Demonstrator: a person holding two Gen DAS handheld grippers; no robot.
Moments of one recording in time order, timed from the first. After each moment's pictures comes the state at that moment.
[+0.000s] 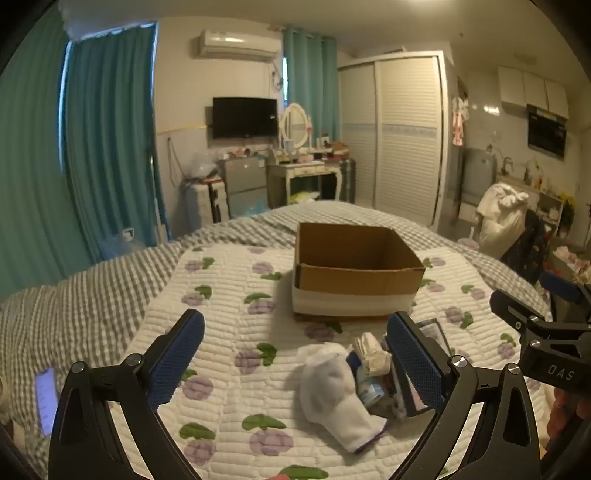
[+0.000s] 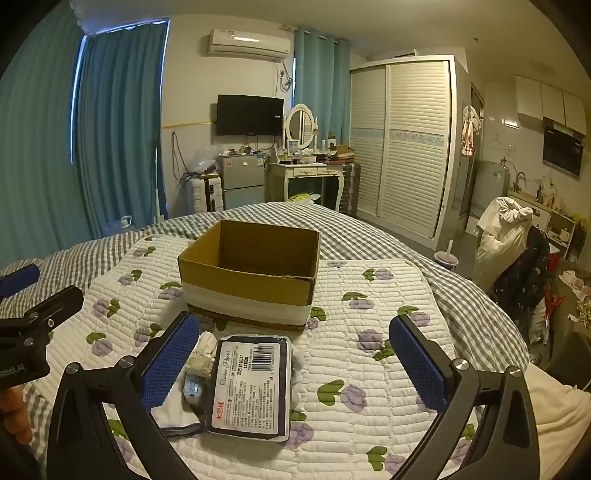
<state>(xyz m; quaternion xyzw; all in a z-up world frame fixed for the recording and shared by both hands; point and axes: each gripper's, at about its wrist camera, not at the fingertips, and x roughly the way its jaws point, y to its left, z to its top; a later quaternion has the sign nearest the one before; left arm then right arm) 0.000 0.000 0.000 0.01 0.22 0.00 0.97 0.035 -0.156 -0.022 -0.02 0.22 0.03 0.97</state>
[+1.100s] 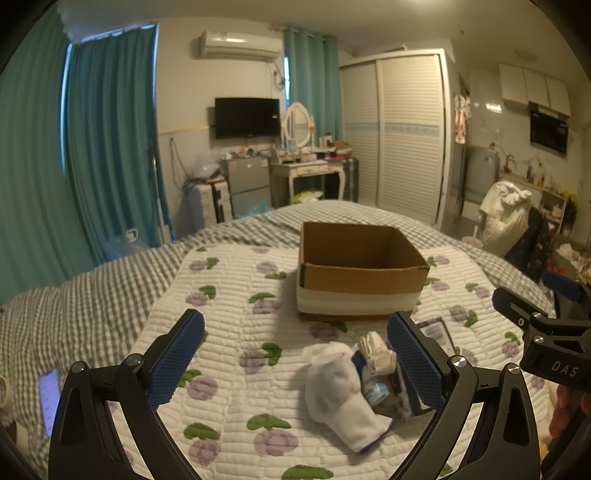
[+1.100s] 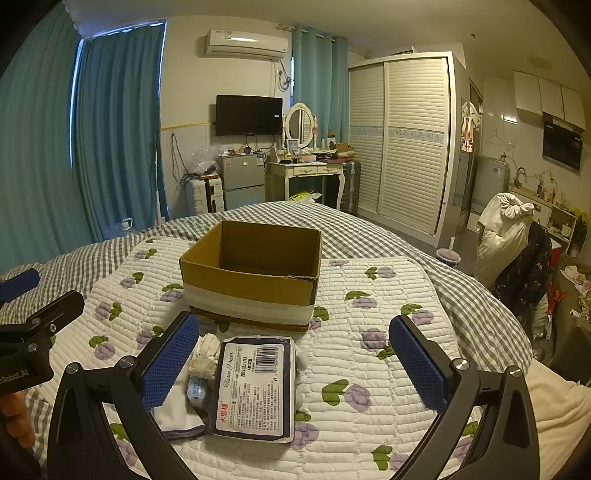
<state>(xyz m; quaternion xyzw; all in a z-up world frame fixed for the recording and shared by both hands) -0.002 0.001 0.001 0.01 0.23 0.00 0.97 0.038 -0.152 -0.022 -0.01 0.23 0.03 0.97</state>
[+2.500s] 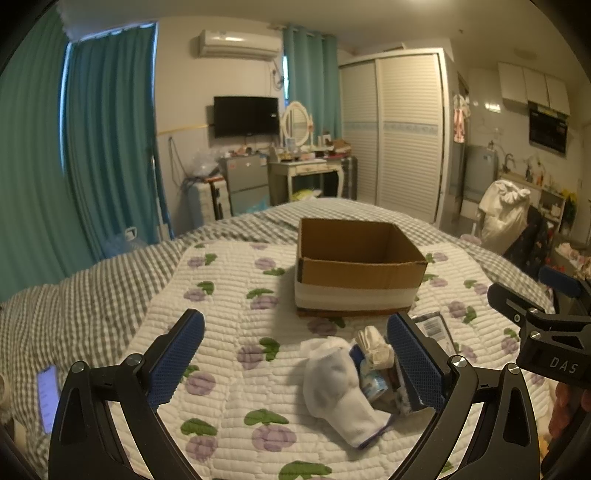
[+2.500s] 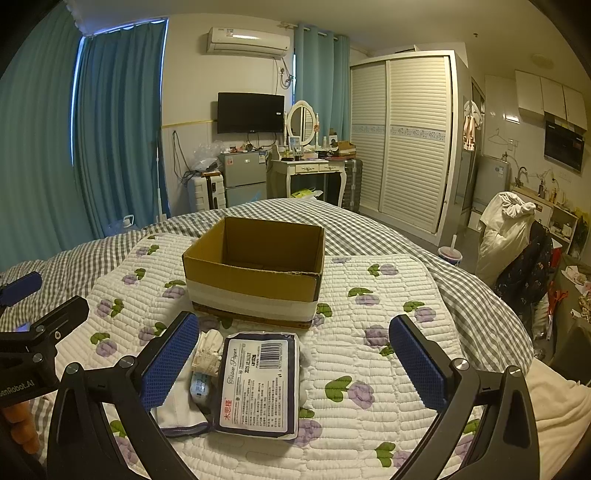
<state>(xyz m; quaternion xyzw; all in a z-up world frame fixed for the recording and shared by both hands) -0.004 -0.001 -0.006 0.01 0.23 0.00 0.97 0.036 -0.149 -0.025 -0.01 0.23 0.04 0.97</state>
